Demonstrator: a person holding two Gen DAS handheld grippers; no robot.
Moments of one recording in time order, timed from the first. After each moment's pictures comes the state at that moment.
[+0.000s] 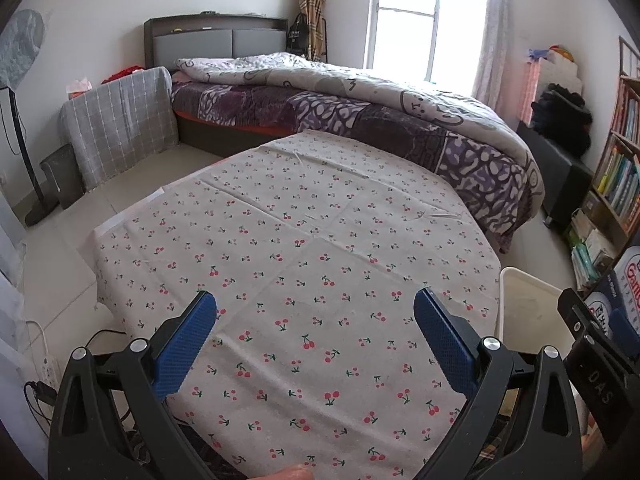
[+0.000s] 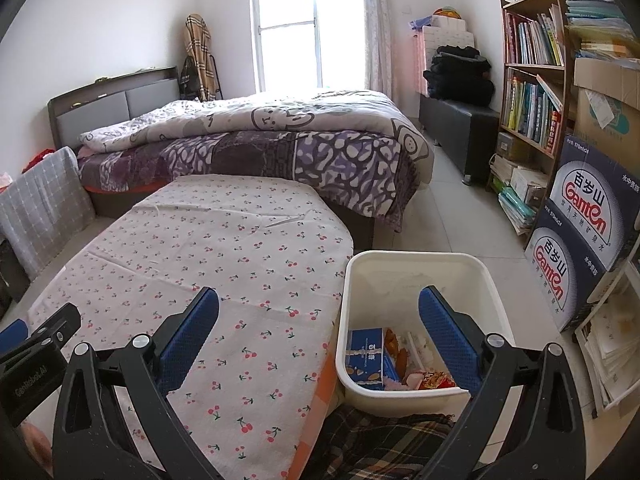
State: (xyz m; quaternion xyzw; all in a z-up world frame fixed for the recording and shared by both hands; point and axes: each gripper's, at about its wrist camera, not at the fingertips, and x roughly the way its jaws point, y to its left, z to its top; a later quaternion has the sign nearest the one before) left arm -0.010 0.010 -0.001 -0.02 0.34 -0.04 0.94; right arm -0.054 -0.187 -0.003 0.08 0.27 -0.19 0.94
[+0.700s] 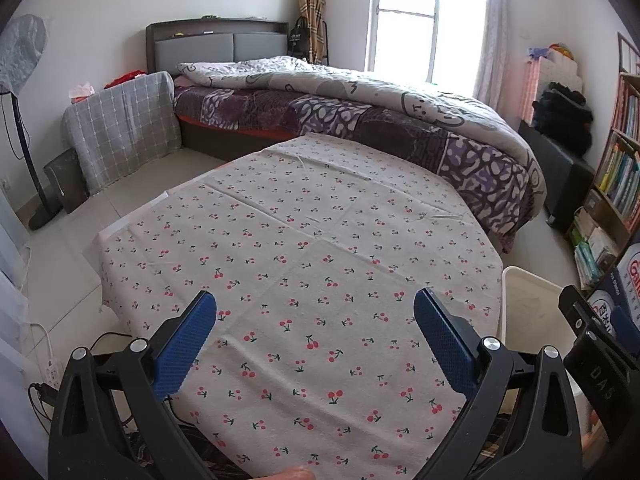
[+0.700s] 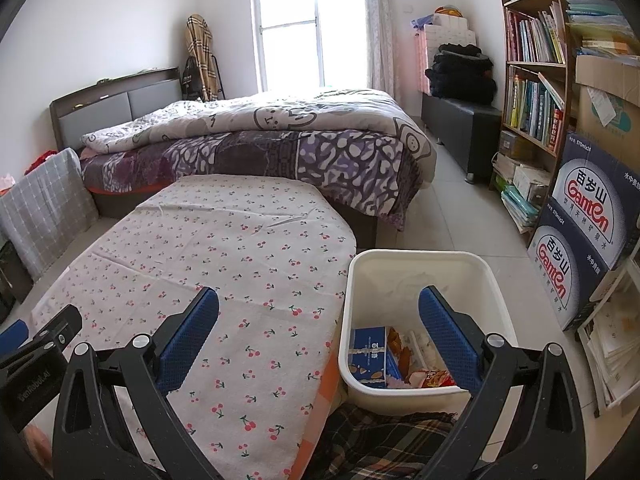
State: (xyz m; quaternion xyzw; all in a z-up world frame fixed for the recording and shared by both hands) left arm -0.015 0.012 0.001 -0.01 0.33 -0.03 0.94; right arm -0.052 -0.180 -0.003 0.08 0.28 -0.19 0.94
